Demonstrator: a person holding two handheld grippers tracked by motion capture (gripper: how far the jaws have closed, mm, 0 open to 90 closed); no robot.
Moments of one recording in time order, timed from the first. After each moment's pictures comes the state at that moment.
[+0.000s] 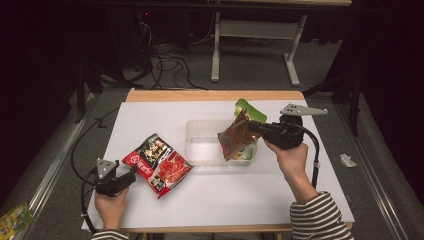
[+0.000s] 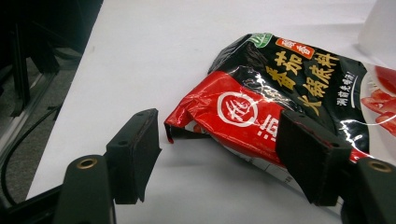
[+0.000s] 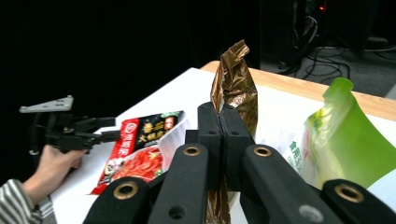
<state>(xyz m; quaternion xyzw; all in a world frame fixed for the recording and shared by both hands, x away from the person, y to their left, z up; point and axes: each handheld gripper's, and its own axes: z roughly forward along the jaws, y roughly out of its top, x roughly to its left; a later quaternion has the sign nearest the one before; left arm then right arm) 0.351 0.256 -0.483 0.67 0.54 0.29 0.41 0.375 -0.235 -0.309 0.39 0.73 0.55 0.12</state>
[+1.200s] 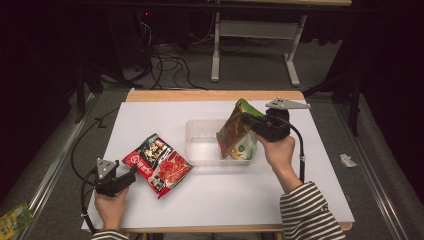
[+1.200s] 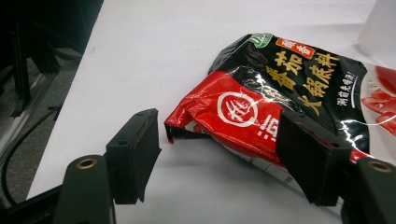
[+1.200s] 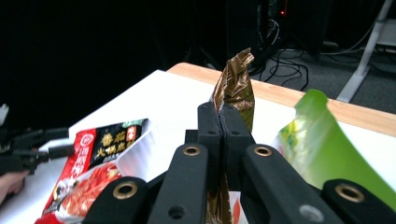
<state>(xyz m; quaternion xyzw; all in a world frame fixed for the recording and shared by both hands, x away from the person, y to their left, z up) 0.351 0.256 -0.483 0.67 0.54 0.30 0.41 0.397 -0.211 -0.315 0.42 0.72 0.52 0.18</state>
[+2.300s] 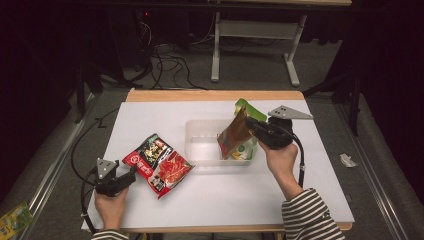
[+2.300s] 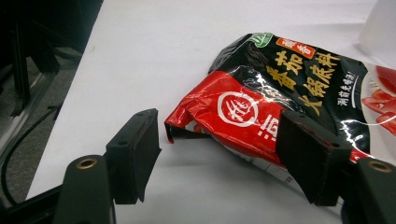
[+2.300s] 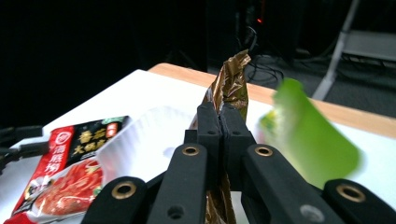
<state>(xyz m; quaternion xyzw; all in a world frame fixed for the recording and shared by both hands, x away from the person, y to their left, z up) 0.351 0.256 -0.483 0.67 0.54 0.29 0.41 0.383 -0.219 -0.326 0.44 0.71 0.51 0.22</state>
